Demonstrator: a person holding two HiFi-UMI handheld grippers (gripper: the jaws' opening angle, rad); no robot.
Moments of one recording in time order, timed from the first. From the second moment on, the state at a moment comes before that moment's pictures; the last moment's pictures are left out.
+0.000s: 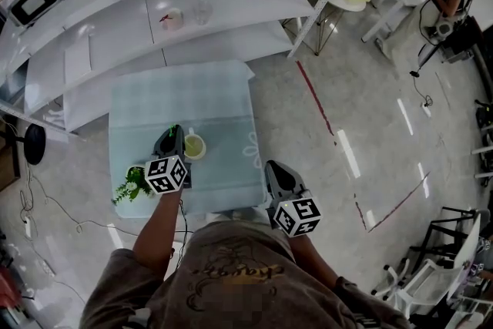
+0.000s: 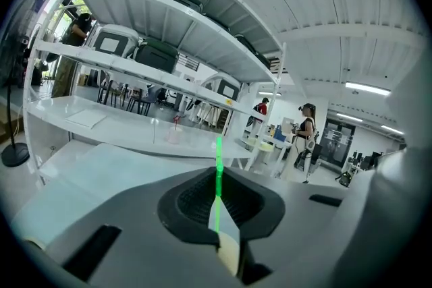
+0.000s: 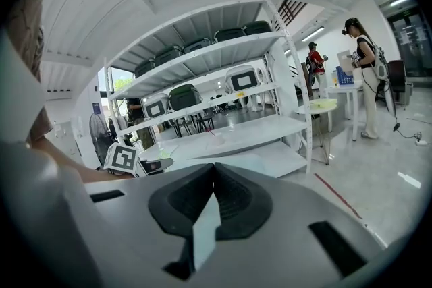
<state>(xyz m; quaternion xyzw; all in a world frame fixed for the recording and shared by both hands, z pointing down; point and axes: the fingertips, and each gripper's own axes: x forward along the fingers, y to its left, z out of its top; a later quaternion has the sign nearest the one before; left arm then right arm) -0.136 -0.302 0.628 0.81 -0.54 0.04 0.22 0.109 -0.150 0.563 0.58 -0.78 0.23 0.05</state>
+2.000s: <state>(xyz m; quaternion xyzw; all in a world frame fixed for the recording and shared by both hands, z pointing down) -0.130 -0.324 0.641 0.80 -0.52 0.04 0.28 0.113 -0.167 0.561 0.57 -0.79 0.22 0.05</state>
